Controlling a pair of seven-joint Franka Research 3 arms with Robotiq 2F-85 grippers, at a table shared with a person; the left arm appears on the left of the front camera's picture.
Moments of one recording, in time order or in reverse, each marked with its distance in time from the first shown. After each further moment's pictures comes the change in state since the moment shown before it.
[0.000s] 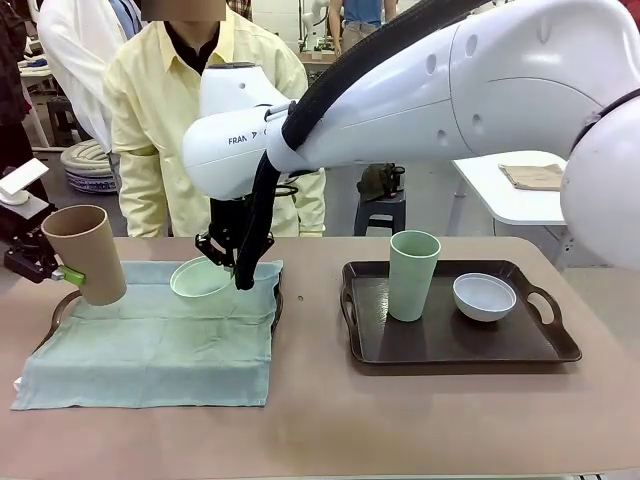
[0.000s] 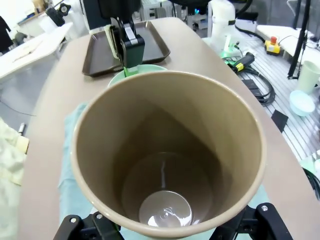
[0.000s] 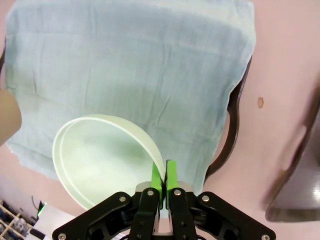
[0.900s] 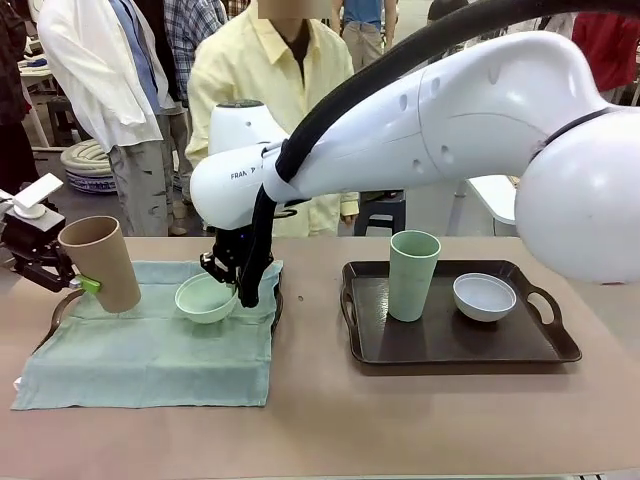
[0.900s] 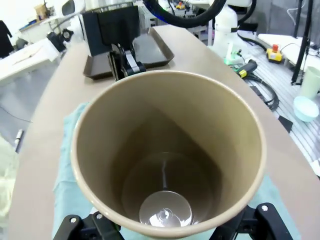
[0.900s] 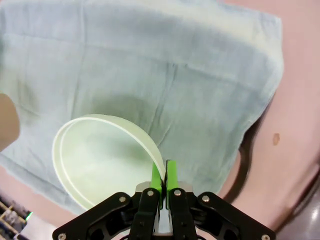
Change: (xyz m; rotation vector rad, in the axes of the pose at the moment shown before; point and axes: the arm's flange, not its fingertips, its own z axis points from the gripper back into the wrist) left arm -0.031 0.015 -0.025 -0.010 -0.072 0.014; right arm 0.021 -0.007 -0.057 0.026 0.004 0.071
